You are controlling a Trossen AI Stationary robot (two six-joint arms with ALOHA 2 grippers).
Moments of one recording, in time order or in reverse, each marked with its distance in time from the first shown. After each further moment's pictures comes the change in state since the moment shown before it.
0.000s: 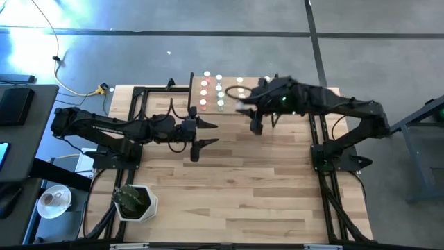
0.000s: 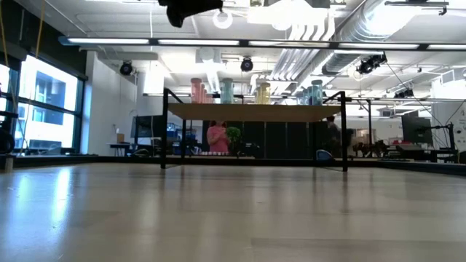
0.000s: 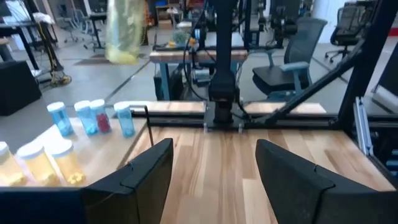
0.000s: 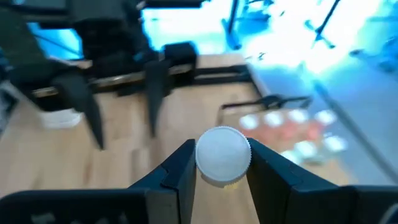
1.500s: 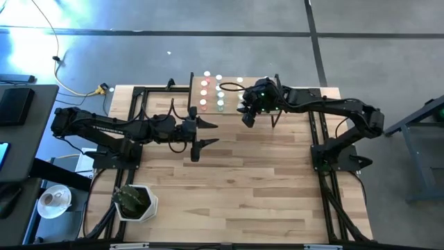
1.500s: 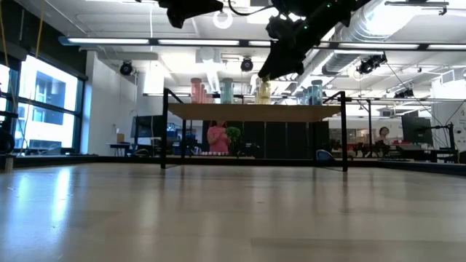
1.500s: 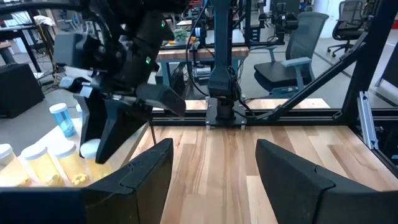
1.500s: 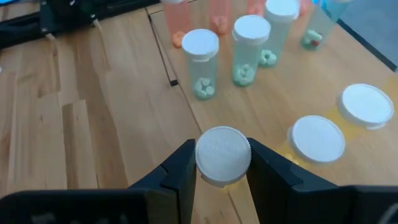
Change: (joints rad) left arm 0.000 0.001 0.001 0.001 0.000 0.026; right arm -0.296 0.057 -0.438 0.295 -0.166 0.059
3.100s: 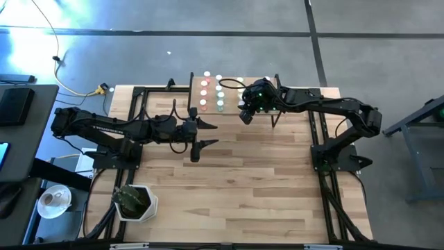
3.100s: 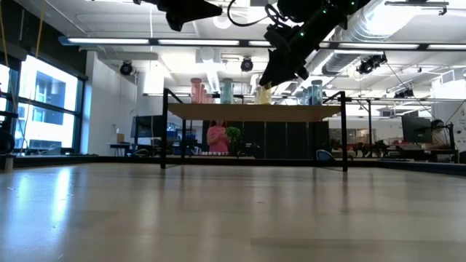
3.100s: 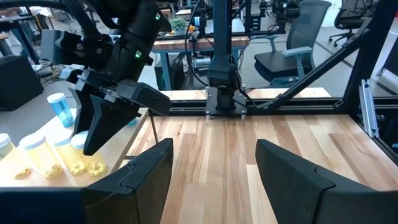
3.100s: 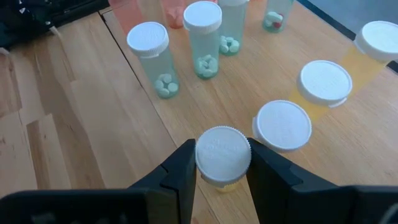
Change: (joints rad) left arm 0.000 0.001 0.000 -0.042 0.000 0.000; right arm -0.002 0.032 0.003 -0.020 0.104 0.109
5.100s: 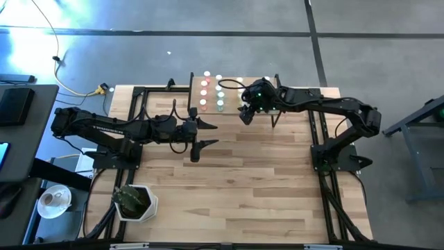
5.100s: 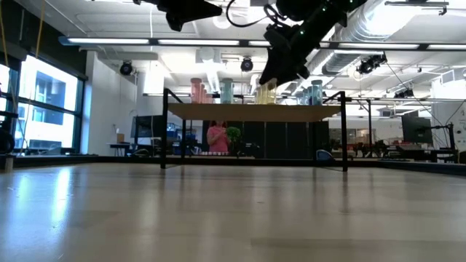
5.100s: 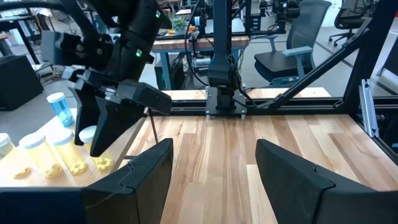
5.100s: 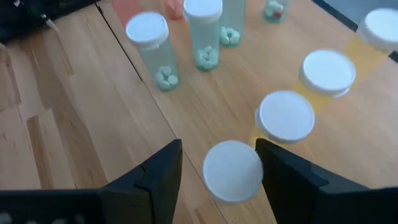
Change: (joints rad) left arm 0.000 0.000 0.000 -0.001 0.000 0.000; right arm 0.000 0.003 0.021 -0.037 0.008 0.016
